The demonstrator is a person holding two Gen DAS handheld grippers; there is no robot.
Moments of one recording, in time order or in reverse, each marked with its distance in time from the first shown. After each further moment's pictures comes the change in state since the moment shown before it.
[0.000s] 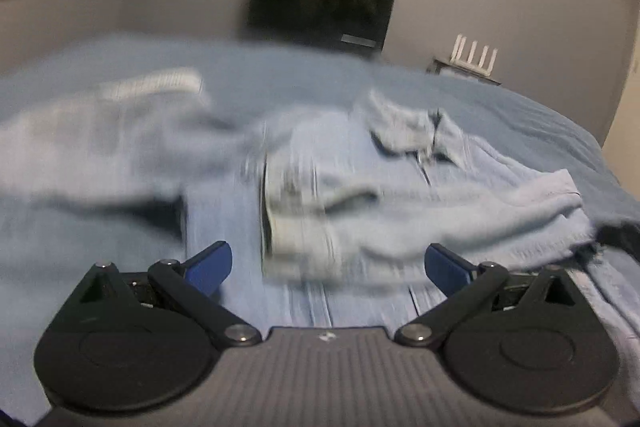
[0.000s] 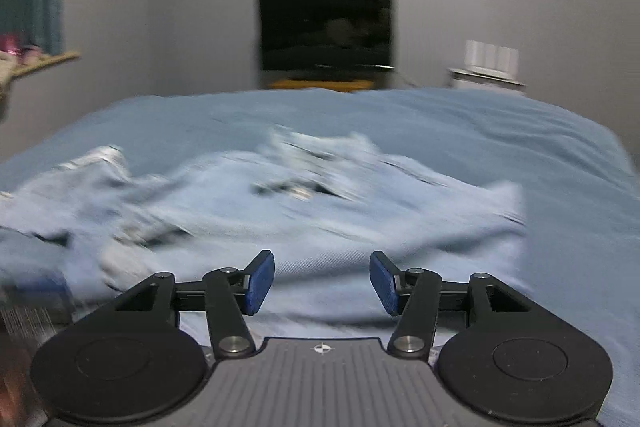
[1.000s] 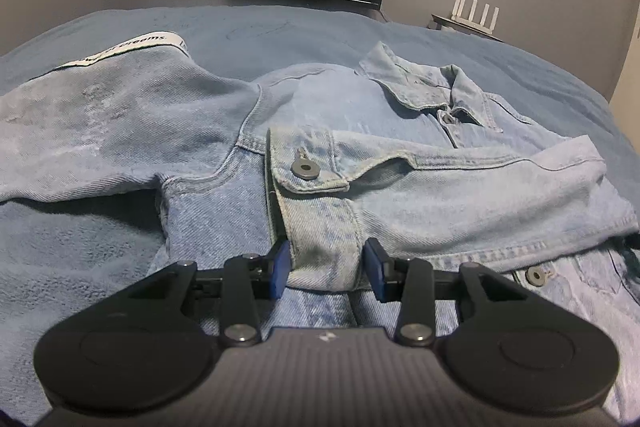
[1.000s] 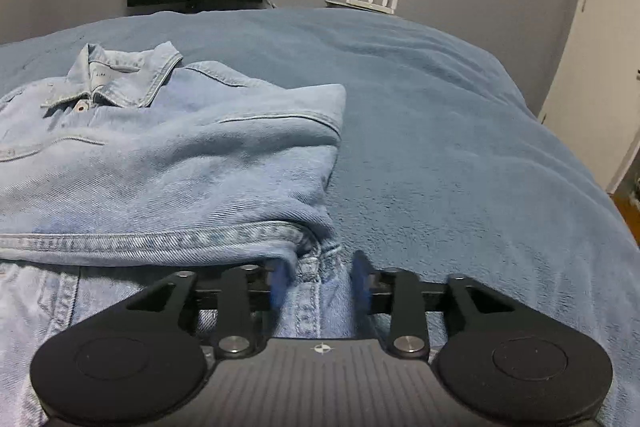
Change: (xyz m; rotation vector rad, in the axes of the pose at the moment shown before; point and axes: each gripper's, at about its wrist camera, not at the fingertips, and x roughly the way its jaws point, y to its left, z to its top) left arm 0.048 0.013 -0.006 0.016 0.145 -0.016; right arm 0.072 -0.108 -0.027 0.062 0.201 -0.282
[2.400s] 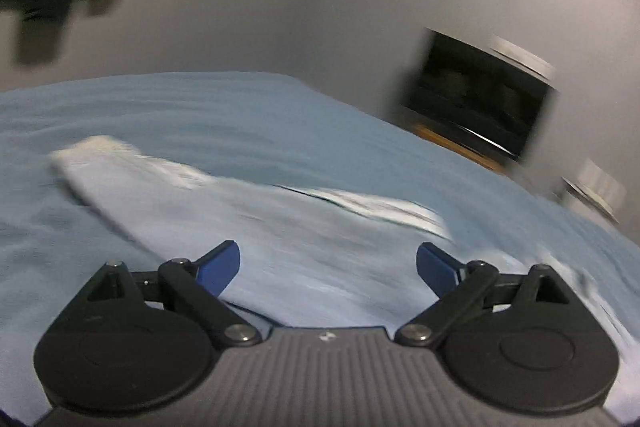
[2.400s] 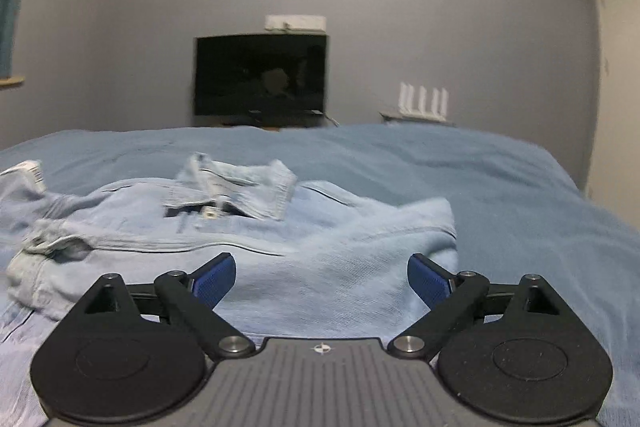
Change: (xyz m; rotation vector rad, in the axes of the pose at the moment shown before) left arm -0.081 0.155 0.040 -0.430 -0.344 0.363; right arm -0.048 0.093 -0.016 -0.036 -0.420 0.174
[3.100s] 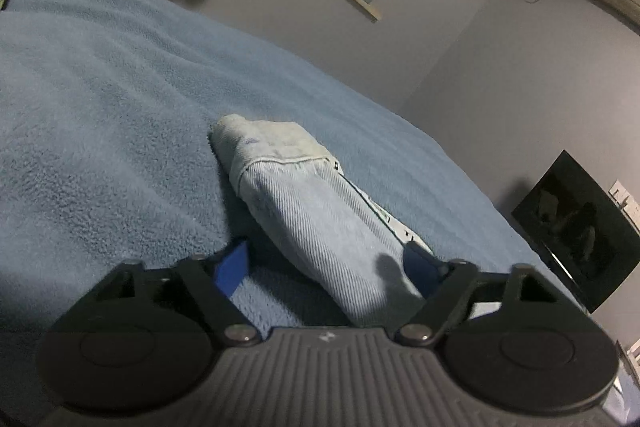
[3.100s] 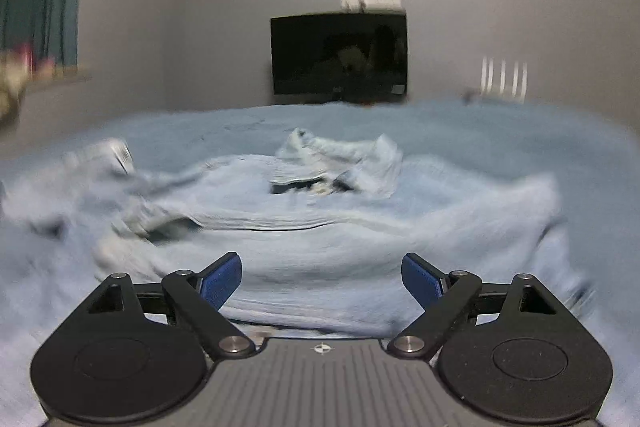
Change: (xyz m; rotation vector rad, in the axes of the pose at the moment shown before) left arm 0.085 0.167 0.007 -0.415 -0.135 0.156; right arm 0.009 0.037 0.002 0.137 0.140 0.279
